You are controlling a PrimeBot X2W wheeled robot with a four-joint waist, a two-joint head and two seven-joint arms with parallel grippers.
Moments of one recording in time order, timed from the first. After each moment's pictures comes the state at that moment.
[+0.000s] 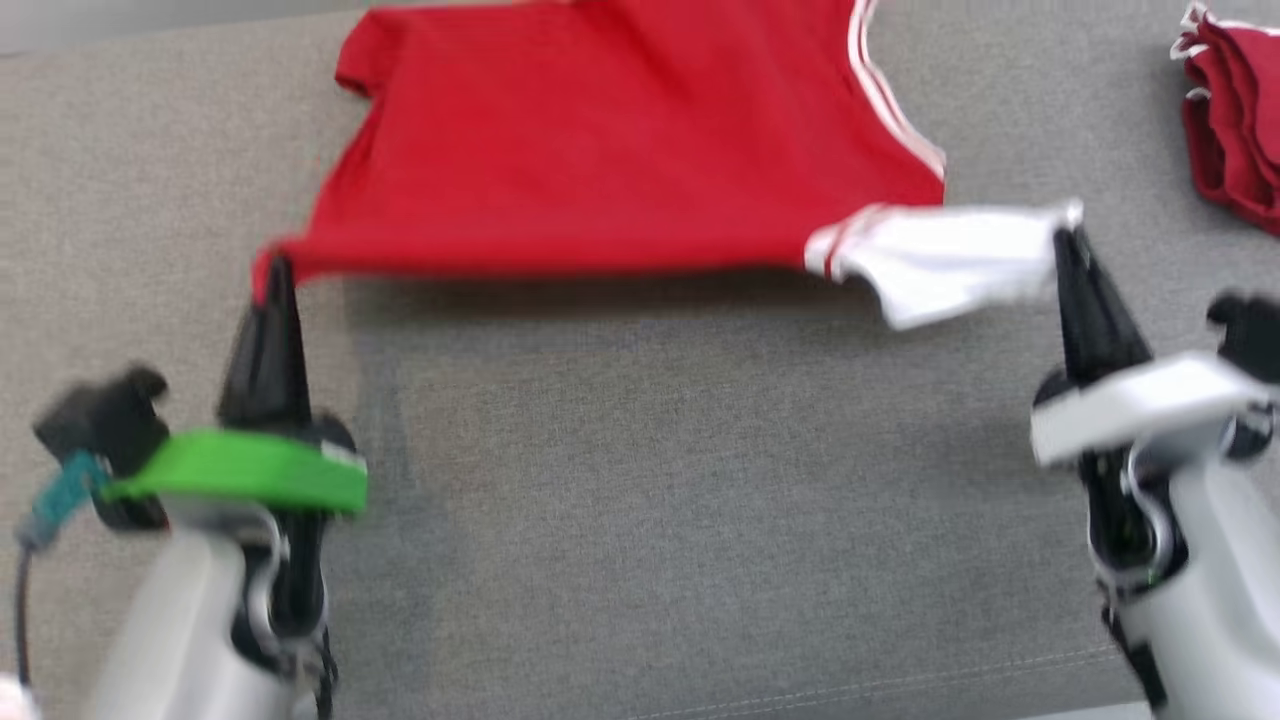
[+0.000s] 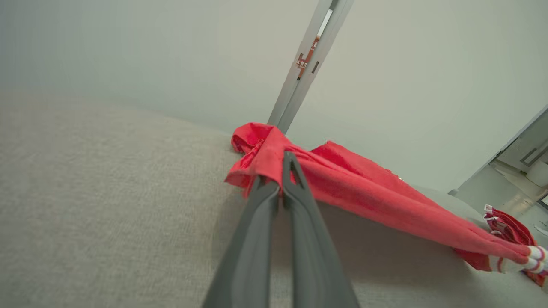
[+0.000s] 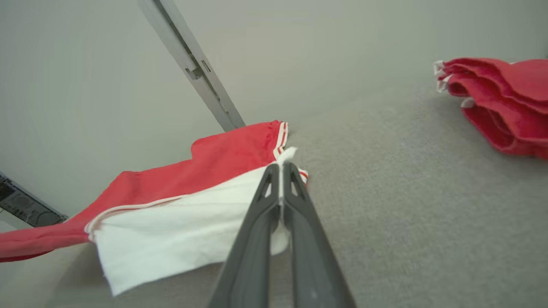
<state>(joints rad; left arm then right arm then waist) -0.38 0.30 -0.30 0.21 -0.80 0.03 -0.26 -0.40 -0.24 0.09 0.29 0.66 0.13 -0.17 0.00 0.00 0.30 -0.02</state>
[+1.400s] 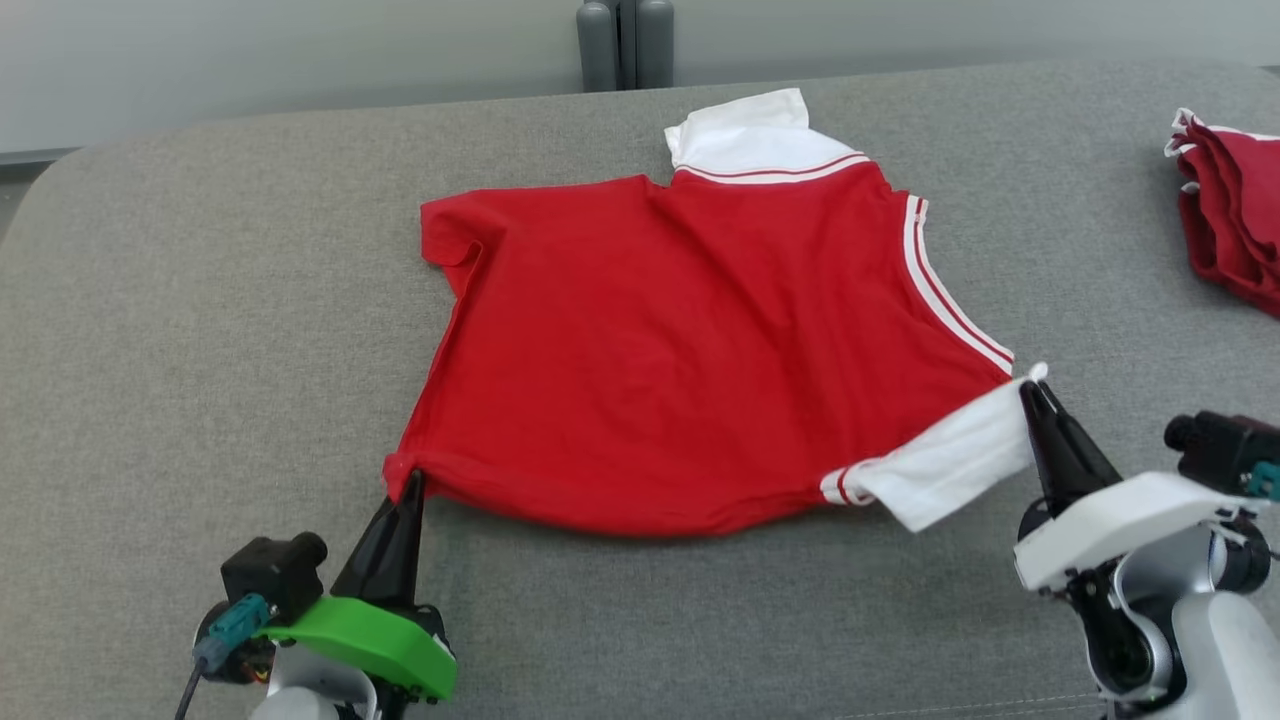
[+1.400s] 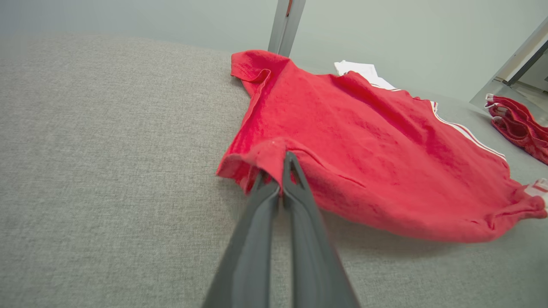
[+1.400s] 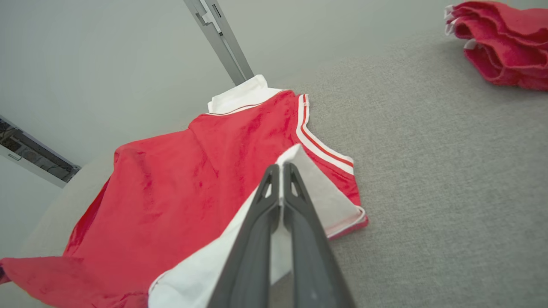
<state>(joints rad) -0.12 0.23 -0.36 0.29 -0.58 -0.05 -0.23 -0.07 -0.10 -0.05 0.02 0.48 0.13 0.13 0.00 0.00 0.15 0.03</state>
